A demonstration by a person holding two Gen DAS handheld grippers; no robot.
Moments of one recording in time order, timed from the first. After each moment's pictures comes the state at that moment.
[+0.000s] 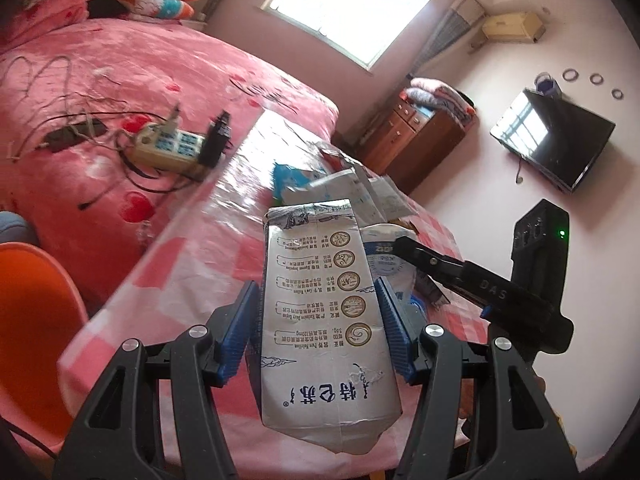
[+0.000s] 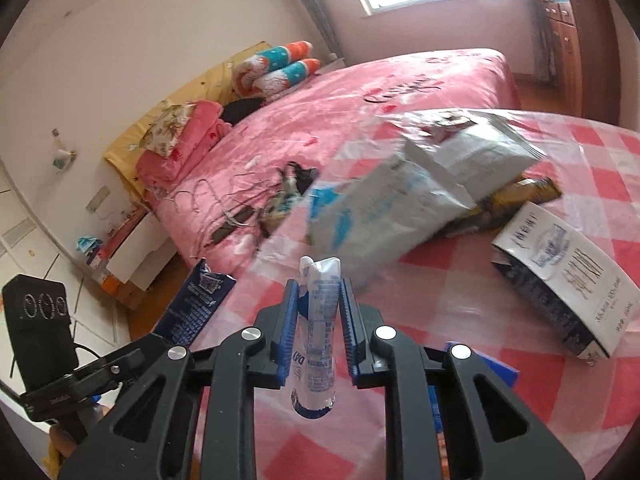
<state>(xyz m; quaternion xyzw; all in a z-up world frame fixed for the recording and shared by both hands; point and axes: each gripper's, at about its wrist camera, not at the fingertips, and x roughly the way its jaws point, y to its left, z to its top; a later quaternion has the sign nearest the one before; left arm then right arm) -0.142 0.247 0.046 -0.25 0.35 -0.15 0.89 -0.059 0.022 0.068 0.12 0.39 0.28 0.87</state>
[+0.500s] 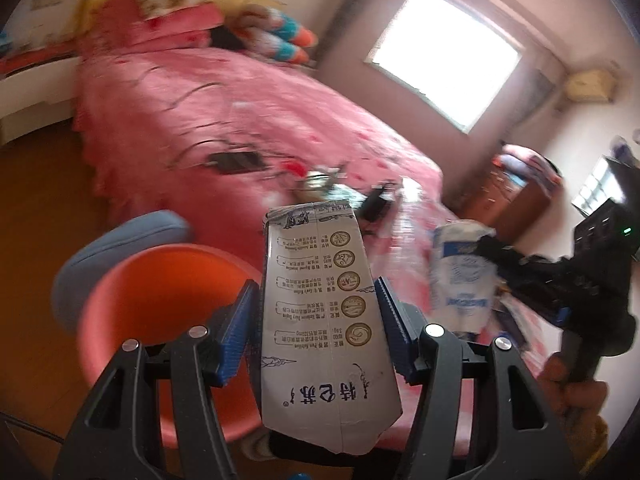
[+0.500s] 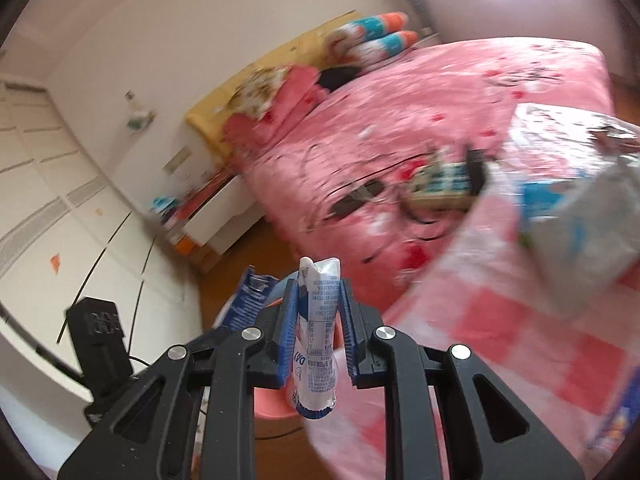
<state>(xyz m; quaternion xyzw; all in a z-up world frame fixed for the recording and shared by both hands) -0.218 0.389 0.034 -0.28 0.31 0.06 0.91 -0.075 0.193 0.093 0.10 0.41 0.44 0.79</state>
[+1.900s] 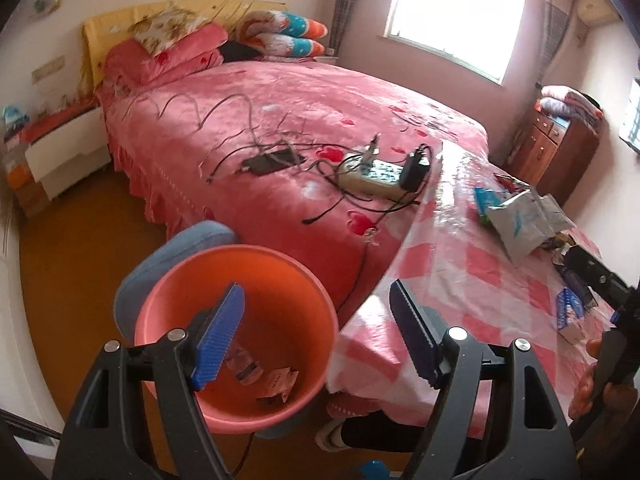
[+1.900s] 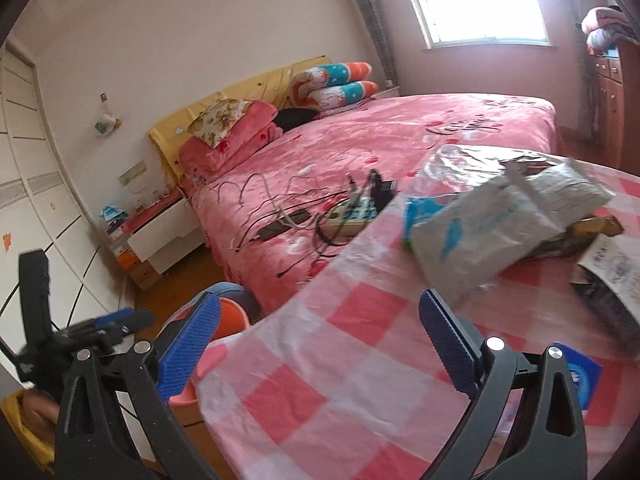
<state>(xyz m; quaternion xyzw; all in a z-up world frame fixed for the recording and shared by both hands) -0.208 0.333 0.056 -0.13 0.36 0.13 0.92 -0.096 0.068 0.065 0.07 0.32 0.33 0.89</state>
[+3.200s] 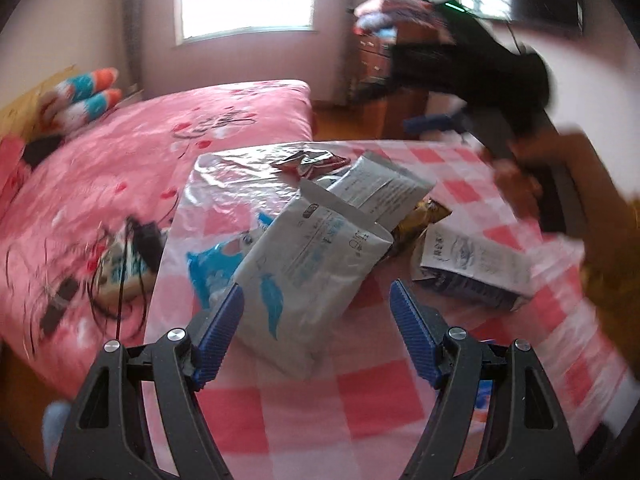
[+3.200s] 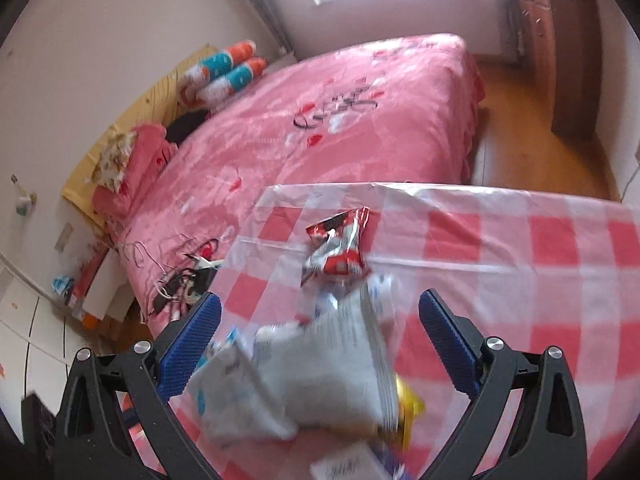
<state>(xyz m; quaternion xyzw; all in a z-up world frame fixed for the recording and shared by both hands) -0.009 0.104 0.057 0.06 0.36 -0.16 0.92 0.180 -0.080 0.090 0.12 0.46 0.20 0.86</state>
